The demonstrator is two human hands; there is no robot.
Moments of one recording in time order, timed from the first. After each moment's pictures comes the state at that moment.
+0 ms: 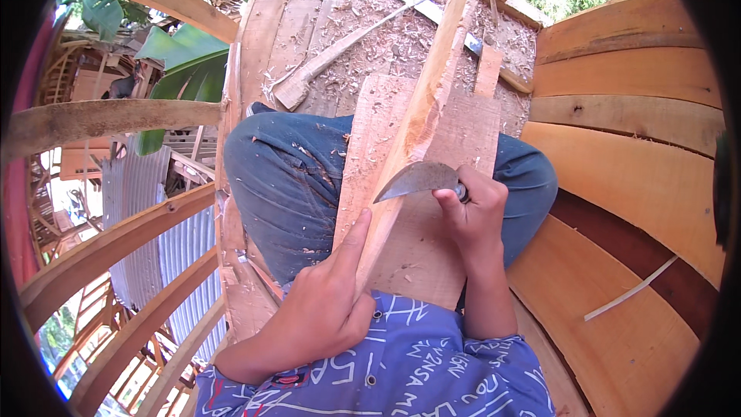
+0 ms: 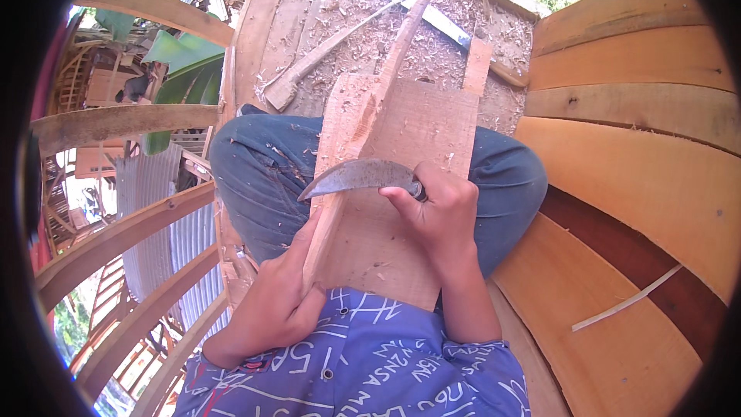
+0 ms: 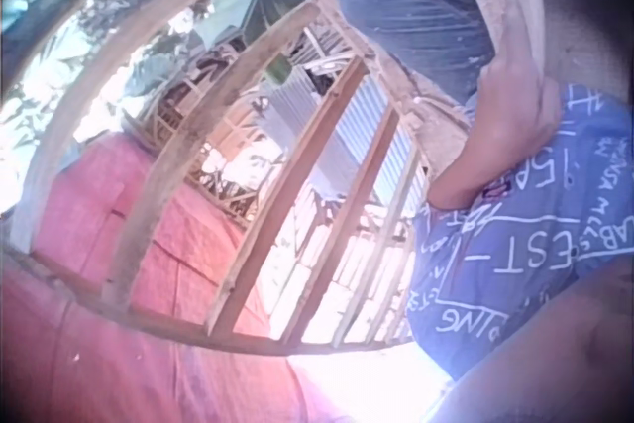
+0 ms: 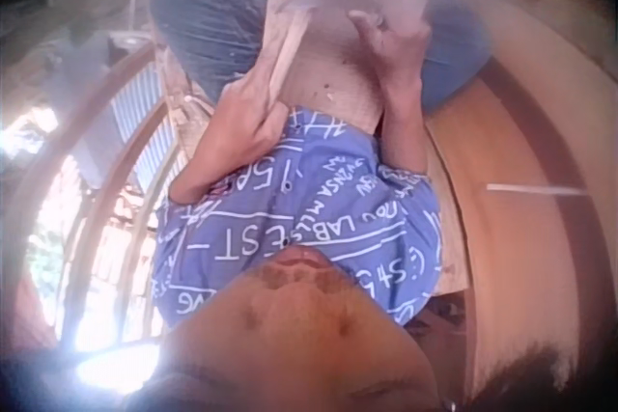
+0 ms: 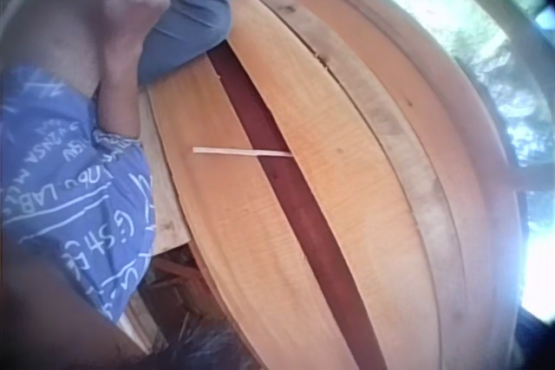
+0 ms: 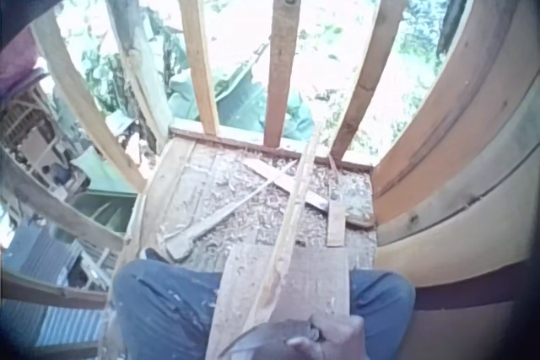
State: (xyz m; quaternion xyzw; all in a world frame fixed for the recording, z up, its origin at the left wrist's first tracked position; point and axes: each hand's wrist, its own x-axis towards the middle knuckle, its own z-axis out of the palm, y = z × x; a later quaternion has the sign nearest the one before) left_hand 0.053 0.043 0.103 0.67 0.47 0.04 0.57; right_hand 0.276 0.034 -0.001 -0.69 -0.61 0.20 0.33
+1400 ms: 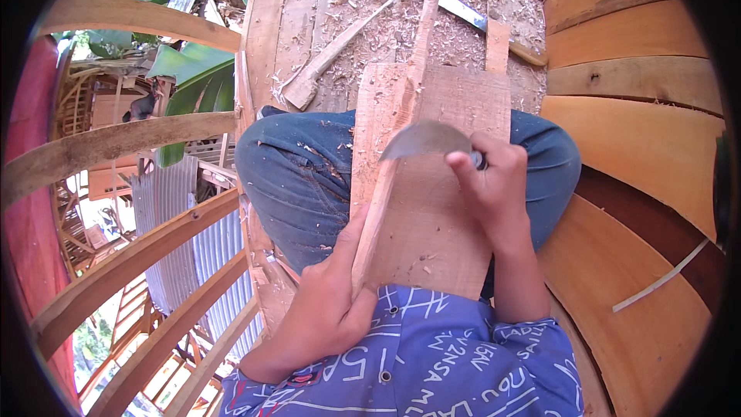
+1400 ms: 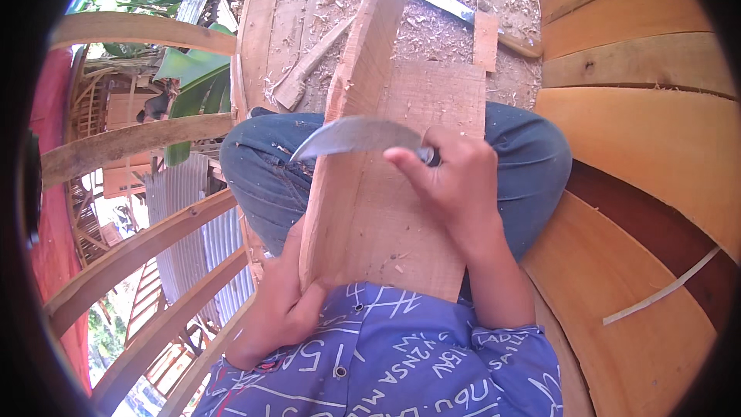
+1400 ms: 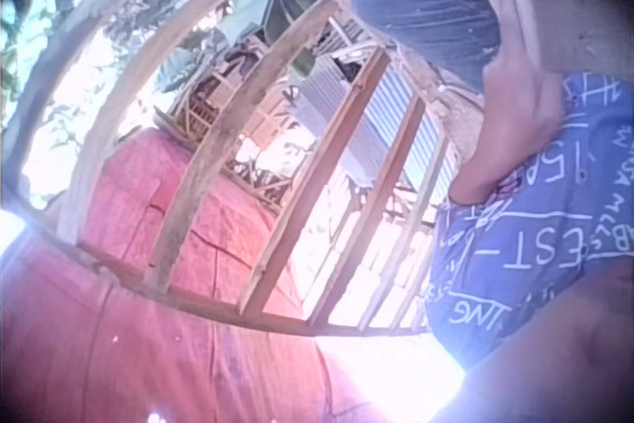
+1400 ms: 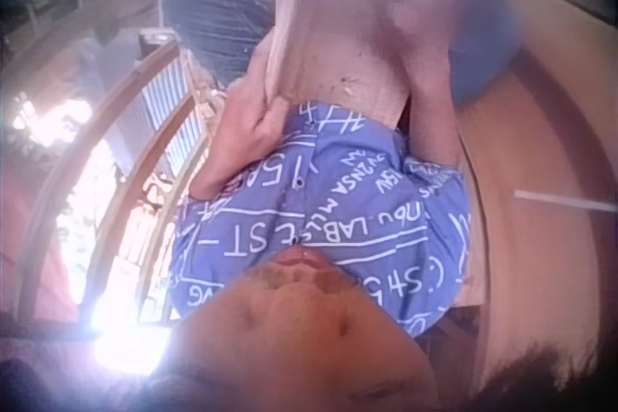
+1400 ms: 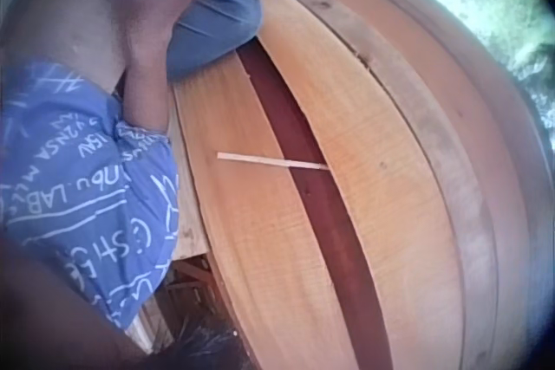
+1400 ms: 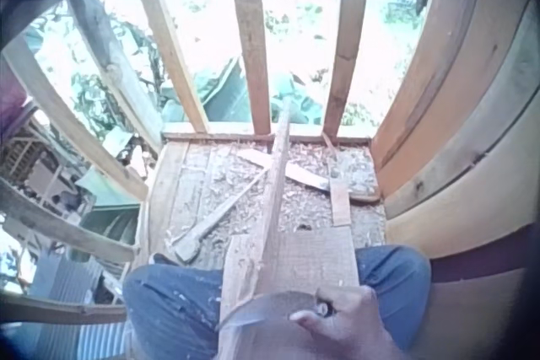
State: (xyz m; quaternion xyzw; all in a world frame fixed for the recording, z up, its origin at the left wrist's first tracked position) left_hand 0.054 0.038 0.102 0.66 0.51 0.03 0.56; right_hand 0.283 0.046 0.000 -0.71 -0.57 0.24 0.33
